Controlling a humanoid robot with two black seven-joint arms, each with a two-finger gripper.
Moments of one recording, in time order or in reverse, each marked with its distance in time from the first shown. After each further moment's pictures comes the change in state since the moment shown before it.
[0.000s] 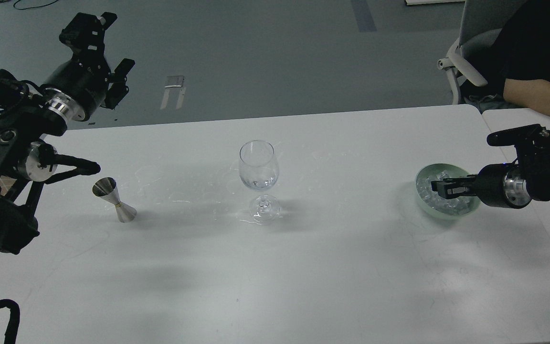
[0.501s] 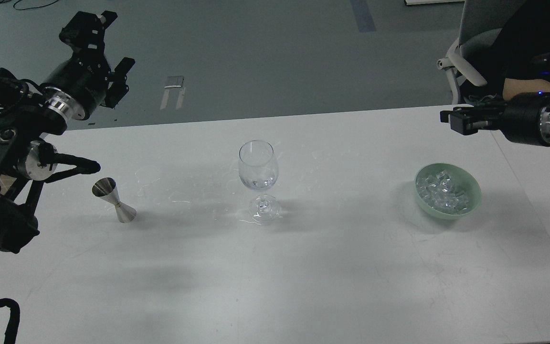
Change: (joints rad) left arm -0.004 0.001 0.000 -0.002 0.000 0.000 0.001; right arm 0.226 -0.103 0.092 0.153 0.062 0.000 0.013
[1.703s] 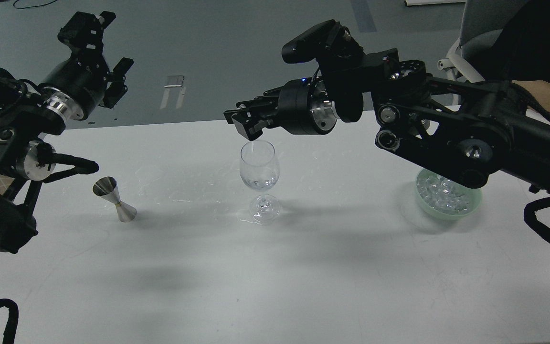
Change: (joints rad) left arm 0.002 0.003 0.000 0.002 0.000 0.000 0.000; right arm 0.270 0.747 -0.208 -0.155 -0.021 0.000 -0.100
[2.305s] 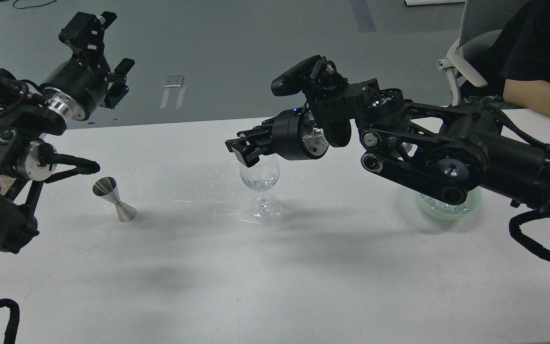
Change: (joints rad) left arm -0.001 -0.003 0.000 0.000 -0.001 0.000 0.000; right arm -0.032 0.048 -0.023 -0.052 0.000 0.000 -0.013
